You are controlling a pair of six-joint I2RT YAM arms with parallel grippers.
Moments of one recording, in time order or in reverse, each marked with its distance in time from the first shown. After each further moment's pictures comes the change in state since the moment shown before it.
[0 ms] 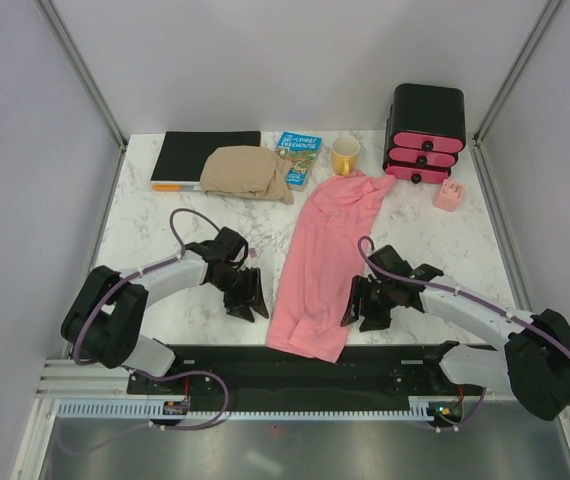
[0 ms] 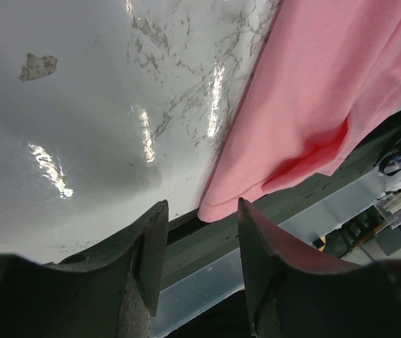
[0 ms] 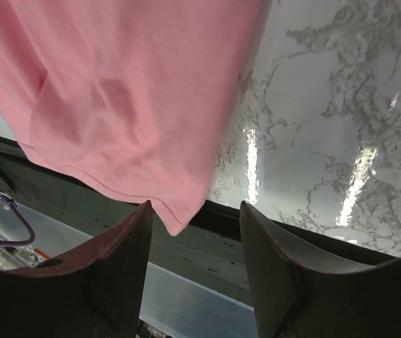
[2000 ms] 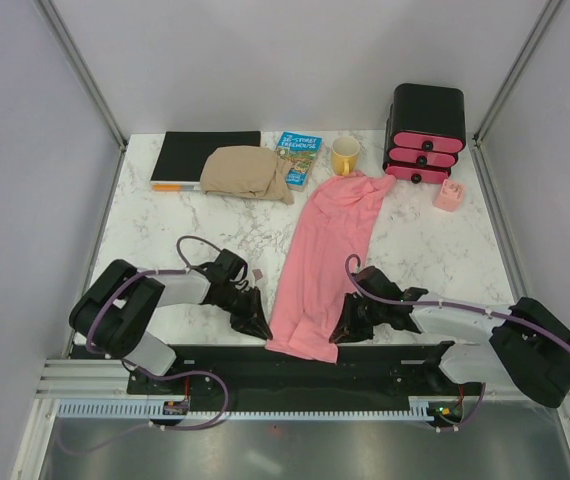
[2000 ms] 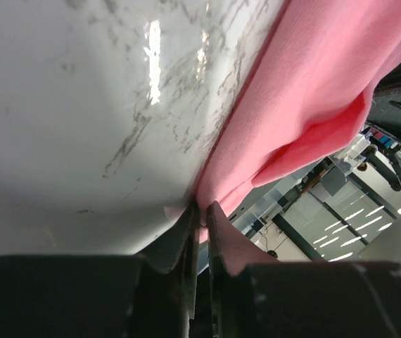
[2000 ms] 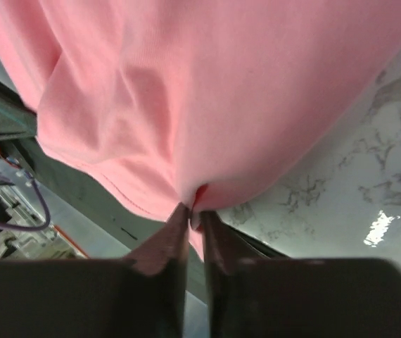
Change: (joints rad) left arm -0.029 0.051 -0.236 0.345 0.245 -0.098; right arm 0.185 0.048 -0.206 0.427 -0.053 0.195
